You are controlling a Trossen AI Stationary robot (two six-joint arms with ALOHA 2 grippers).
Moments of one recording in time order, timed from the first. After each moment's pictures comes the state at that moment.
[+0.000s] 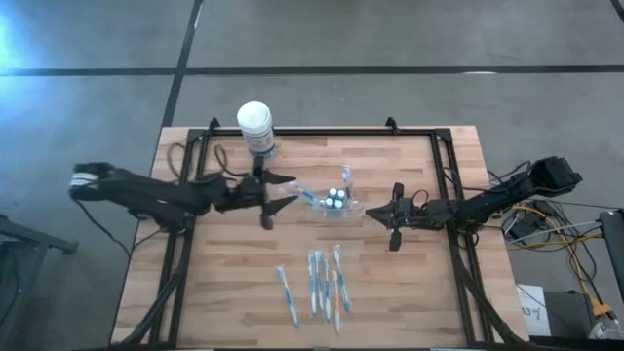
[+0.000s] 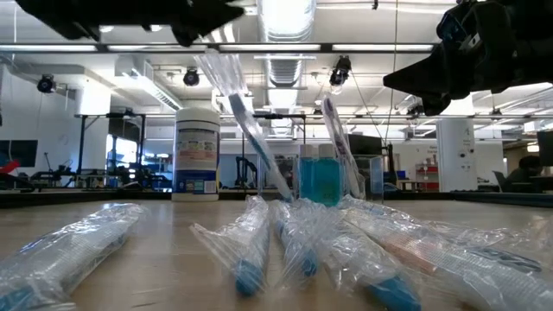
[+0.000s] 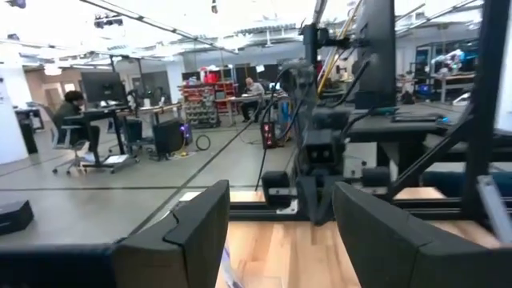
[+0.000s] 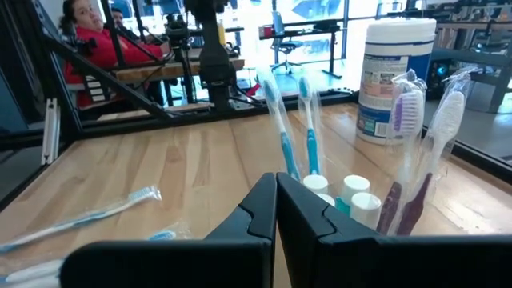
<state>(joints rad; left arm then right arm) -0.04 1.09 0.55 0.73 -0.18 0.10 0.23 1.08 0.14 0.87 0.39 0.15</state>
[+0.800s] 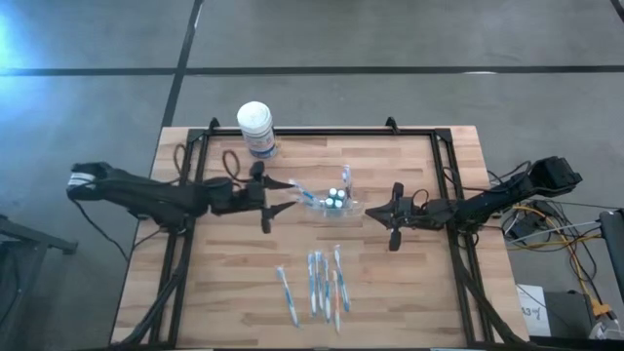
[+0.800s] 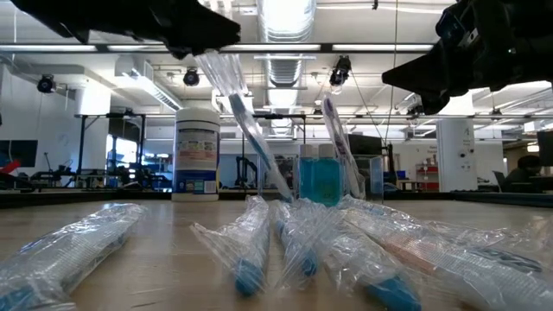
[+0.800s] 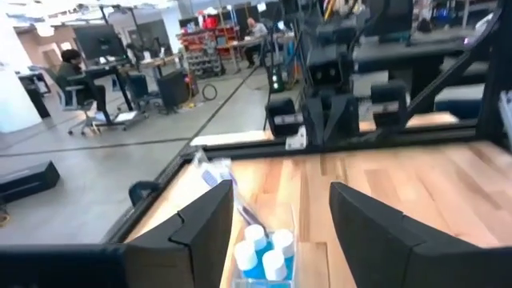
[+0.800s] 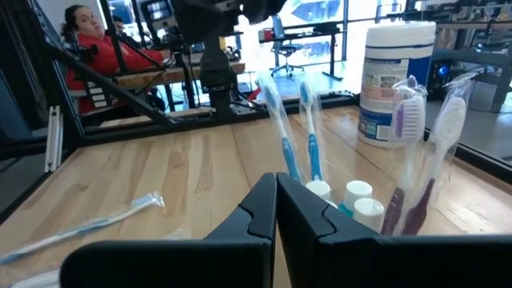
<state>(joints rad) -0.05 1.09 0.54 0.54 -0.24 0.14 0.23 1.08 0.15 0.87 0.39 0.16</state>
